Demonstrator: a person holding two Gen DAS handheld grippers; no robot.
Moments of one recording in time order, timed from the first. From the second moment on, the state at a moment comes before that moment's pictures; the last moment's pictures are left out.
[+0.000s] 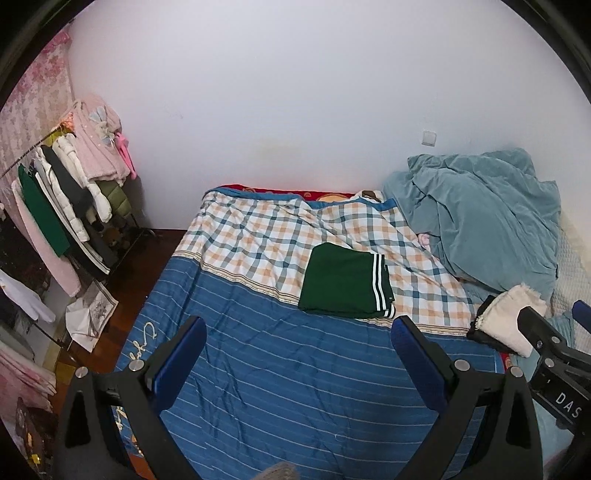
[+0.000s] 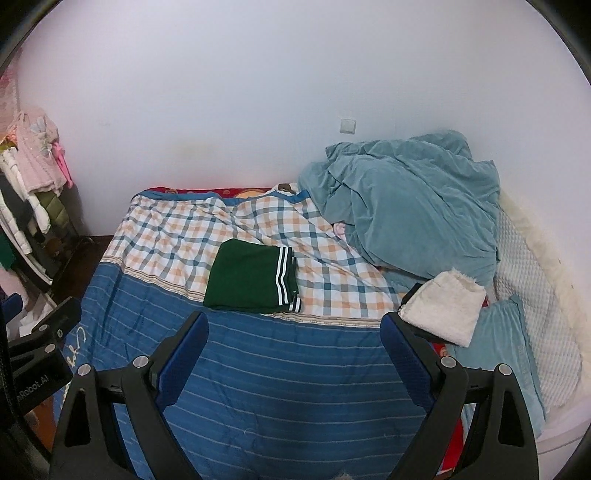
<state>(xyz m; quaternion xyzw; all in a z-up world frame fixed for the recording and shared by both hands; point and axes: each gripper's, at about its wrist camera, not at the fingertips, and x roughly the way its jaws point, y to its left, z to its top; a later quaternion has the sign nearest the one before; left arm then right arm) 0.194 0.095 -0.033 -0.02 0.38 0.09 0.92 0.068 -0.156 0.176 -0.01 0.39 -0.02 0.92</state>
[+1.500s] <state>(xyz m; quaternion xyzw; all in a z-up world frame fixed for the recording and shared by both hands) 0.182 0.077 -0.006 -0.02 0.36 0.09 0.93 0.050 -0.173 0.199 0.00 0.38 -0.02 0.93</state>
